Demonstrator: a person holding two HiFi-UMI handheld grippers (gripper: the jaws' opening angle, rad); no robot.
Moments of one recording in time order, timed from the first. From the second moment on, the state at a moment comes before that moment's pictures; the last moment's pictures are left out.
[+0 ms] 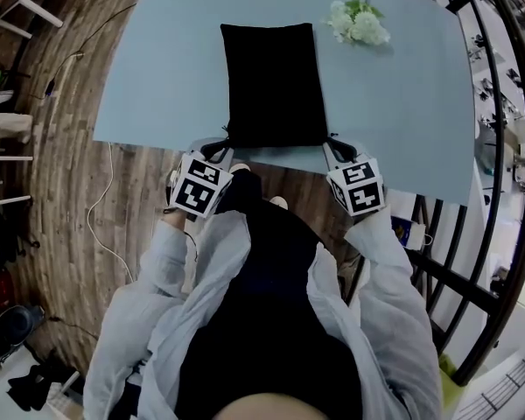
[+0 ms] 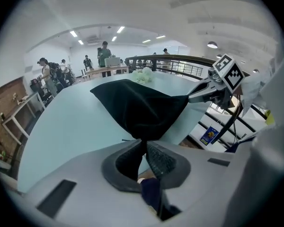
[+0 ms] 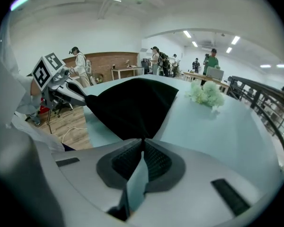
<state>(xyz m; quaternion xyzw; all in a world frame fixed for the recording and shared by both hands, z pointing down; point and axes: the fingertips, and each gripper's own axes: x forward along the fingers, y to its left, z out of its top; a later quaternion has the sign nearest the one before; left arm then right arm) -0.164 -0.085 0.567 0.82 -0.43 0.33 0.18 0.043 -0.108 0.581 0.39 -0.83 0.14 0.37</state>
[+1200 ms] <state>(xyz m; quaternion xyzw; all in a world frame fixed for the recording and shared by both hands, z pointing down) -0.191 -0.028 0.597 0.79 -0.43 0.29 0.34 0.054 -0.049 0.593 0.39 -0.83 0.21 0.34</state>
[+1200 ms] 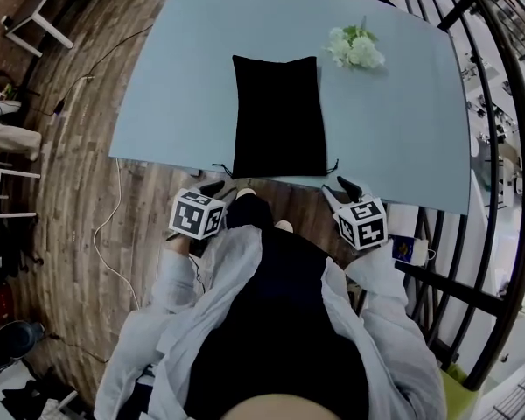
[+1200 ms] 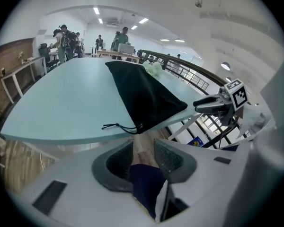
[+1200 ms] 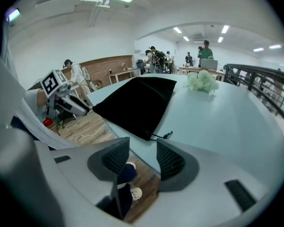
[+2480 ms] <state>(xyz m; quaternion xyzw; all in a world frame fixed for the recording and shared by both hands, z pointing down) -0.040 -0.127 0.329 0.93 -0.36 -0.02 0.06 0.111 -0.089 0.369 0.57 -0.81 0.11 0.04</state>
